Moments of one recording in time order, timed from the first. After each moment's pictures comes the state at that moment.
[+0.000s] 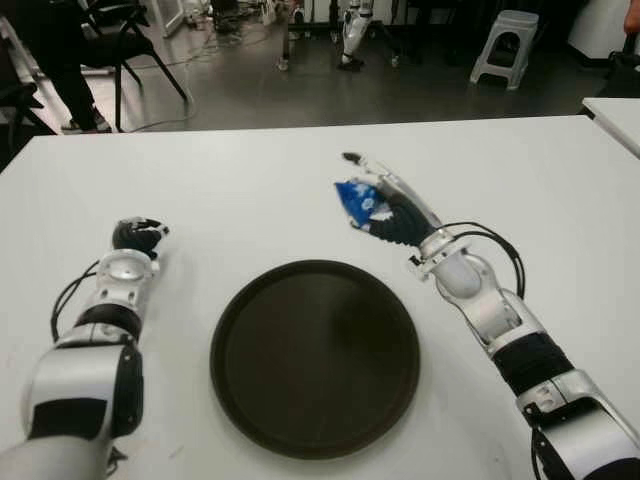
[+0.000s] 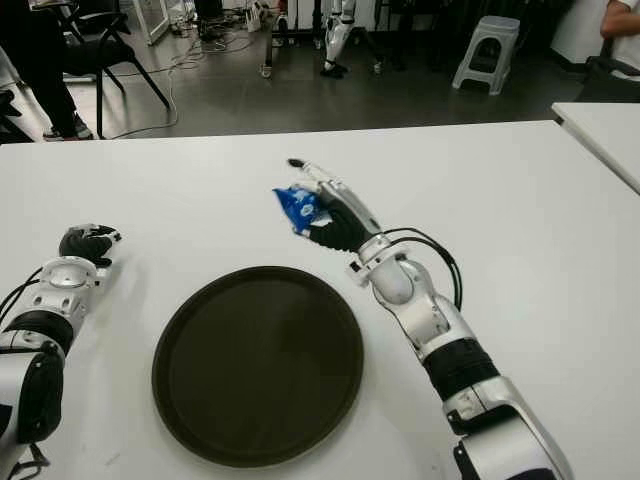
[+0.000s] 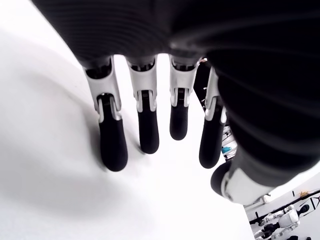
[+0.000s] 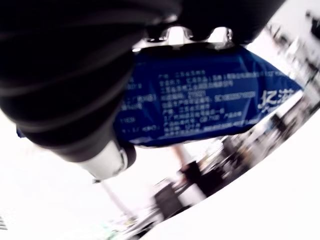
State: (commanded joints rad) left arm -0.75 0.33 0.13 1.34 0.14 -0.04 0.19; right arm -0.50 -0.21 0.32 0.46 -0.27 -0.50 0.09
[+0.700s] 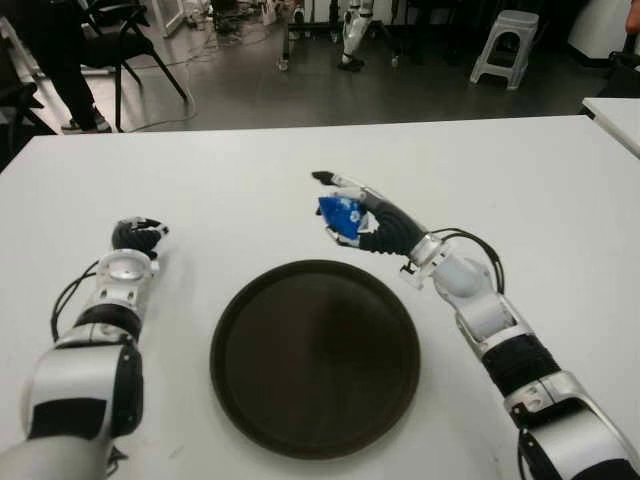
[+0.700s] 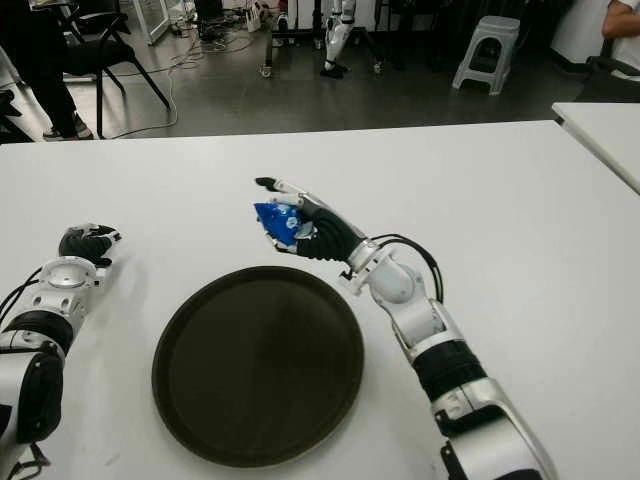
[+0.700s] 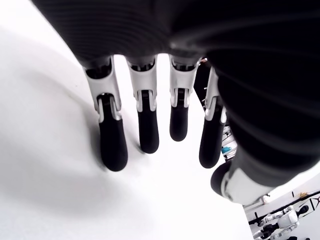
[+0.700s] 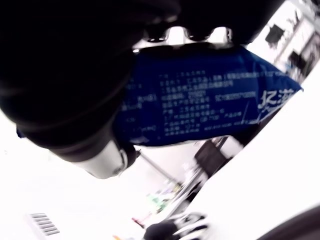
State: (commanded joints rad) left arm -0.75 0.33 0.14 1.34 0.14 -0.04 0.20; right arm -0.48 -0.15 0.29 0.47 -0.05 -0.50 0.40
